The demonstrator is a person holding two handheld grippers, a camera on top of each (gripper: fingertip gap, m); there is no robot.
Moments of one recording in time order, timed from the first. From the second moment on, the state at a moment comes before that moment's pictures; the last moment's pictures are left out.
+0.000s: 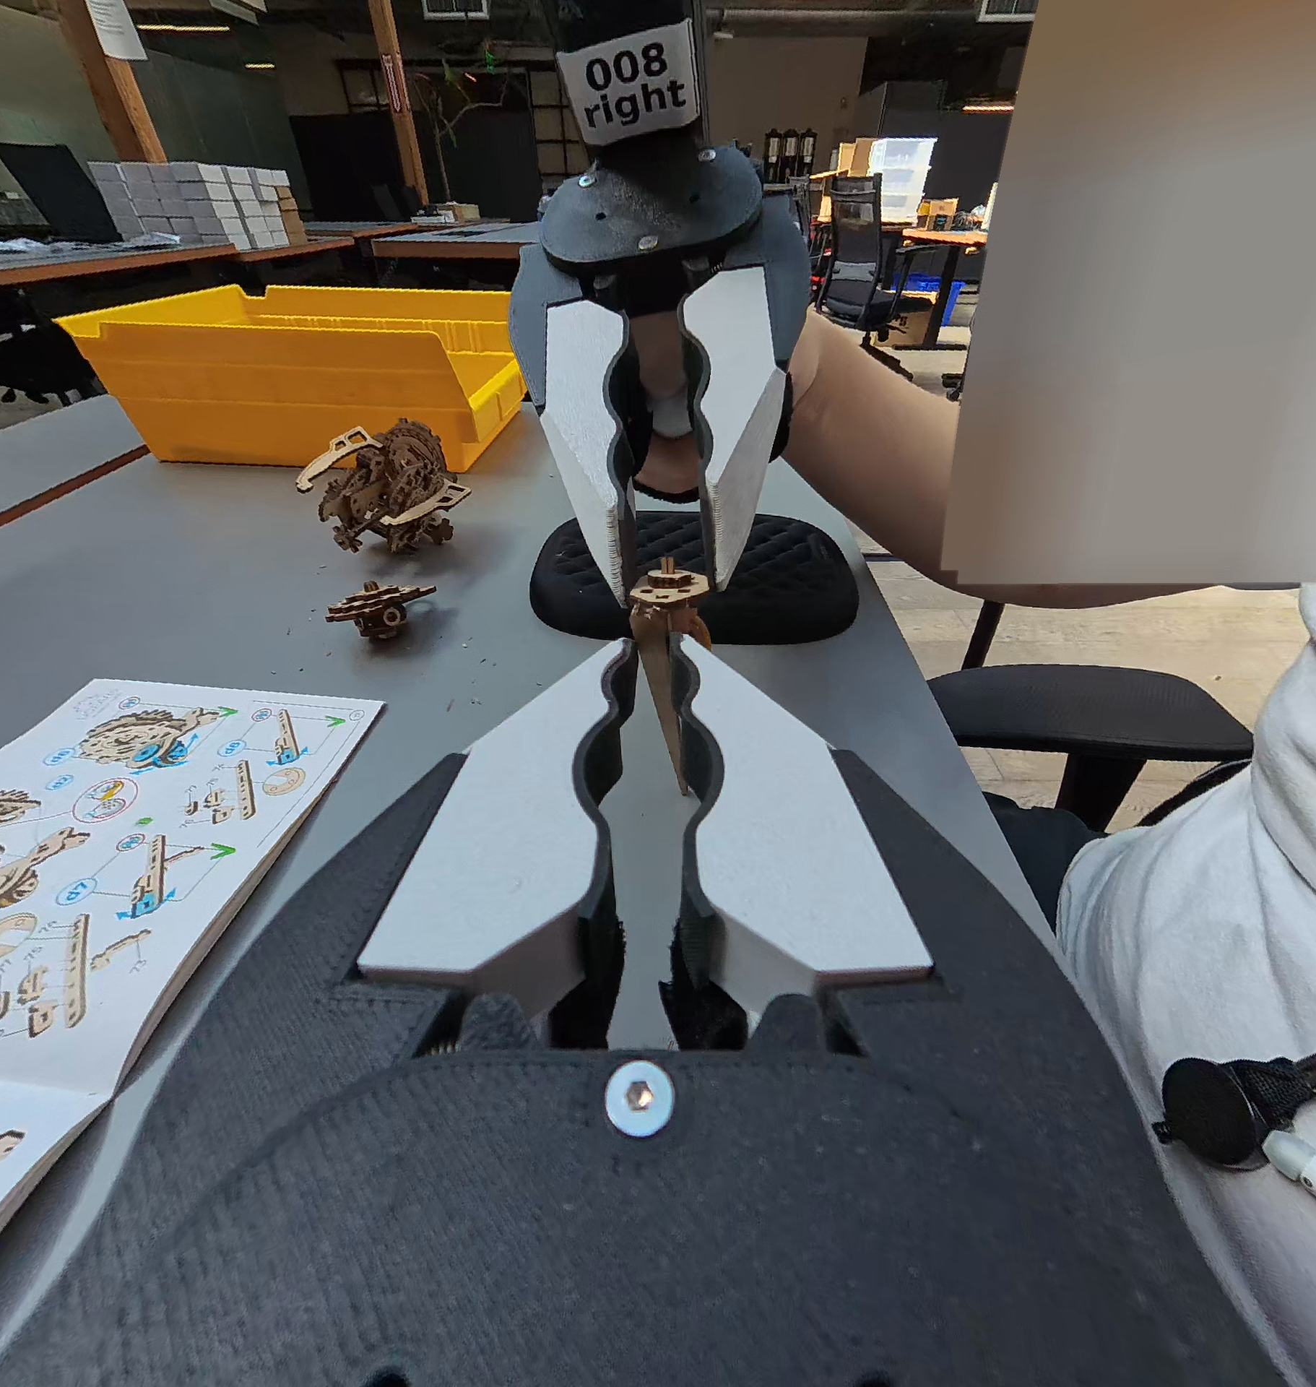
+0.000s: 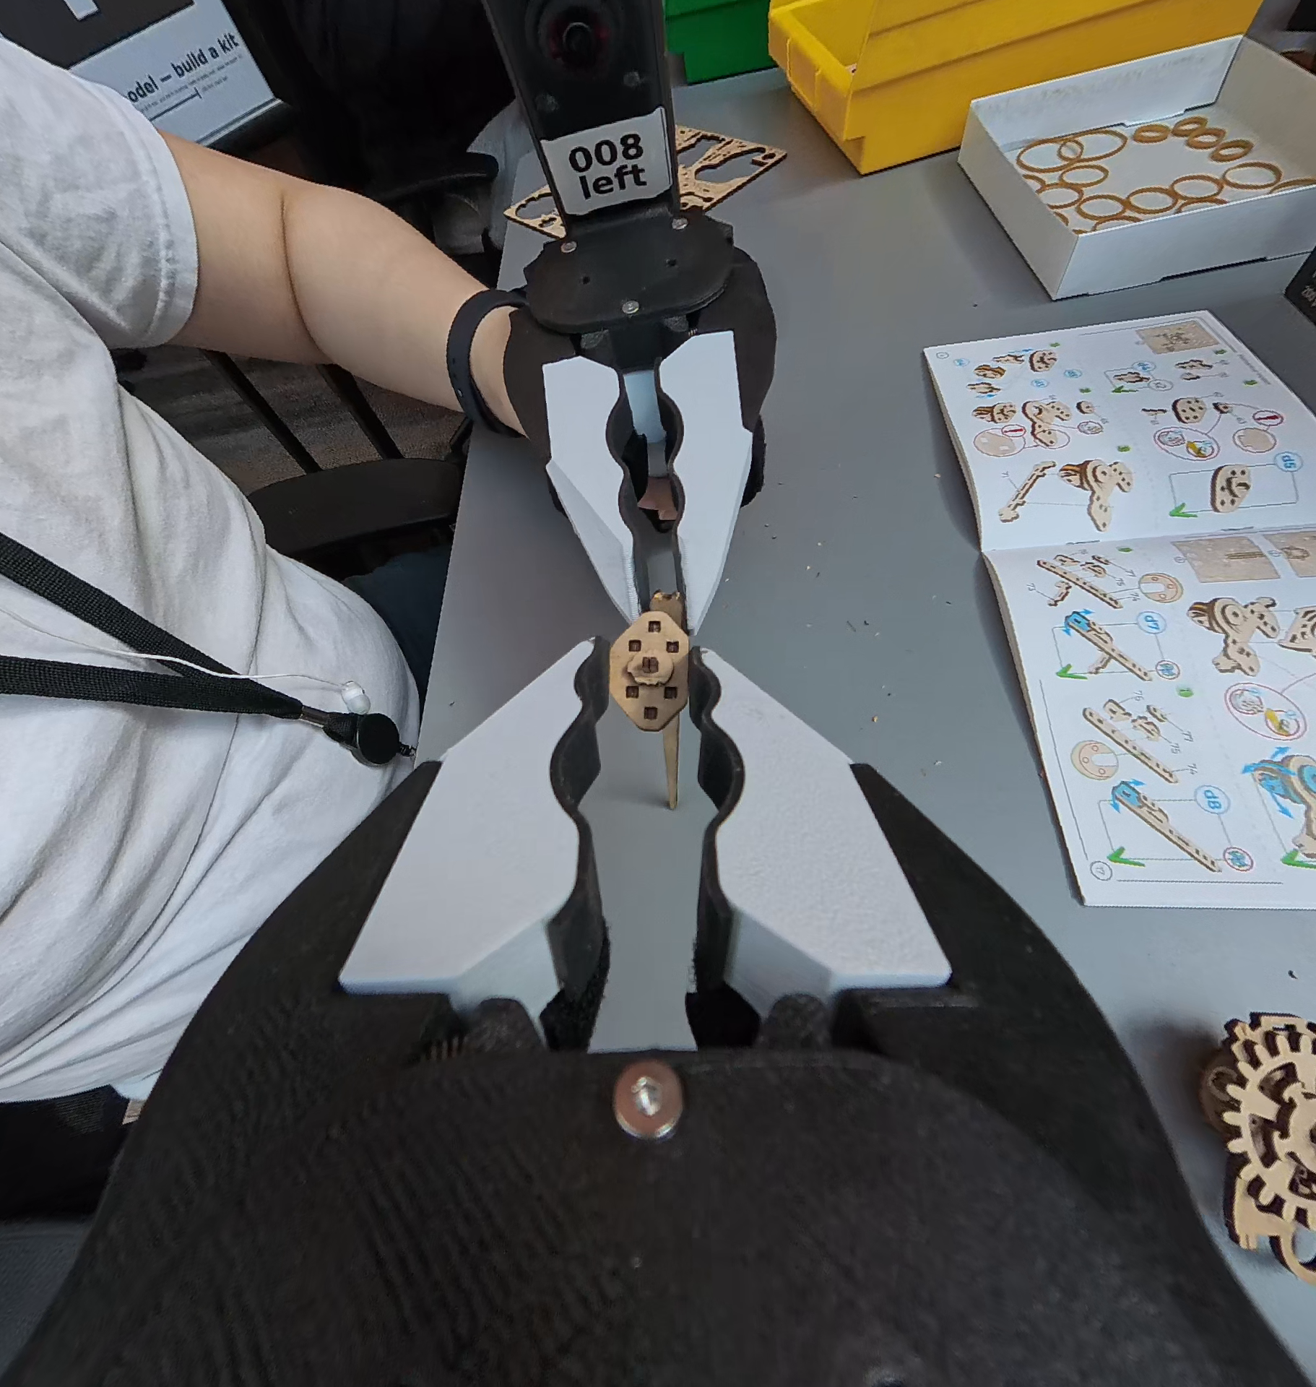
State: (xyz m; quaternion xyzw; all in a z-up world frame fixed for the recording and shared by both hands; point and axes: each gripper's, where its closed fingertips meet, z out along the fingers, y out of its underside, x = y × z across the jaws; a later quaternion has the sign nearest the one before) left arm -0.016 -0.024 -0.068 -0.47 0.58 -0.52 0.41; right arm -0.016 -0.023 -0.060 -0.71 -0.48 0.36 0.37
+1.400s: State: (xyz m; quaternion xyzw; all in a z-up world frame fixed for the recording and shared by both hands) left arm 0.035 -0.022 -0.068 -0.52 0.62 -0.35 0.47; right arm 0.025 -0.022 -0.042 -0.83 -0.39 0.27 0.29
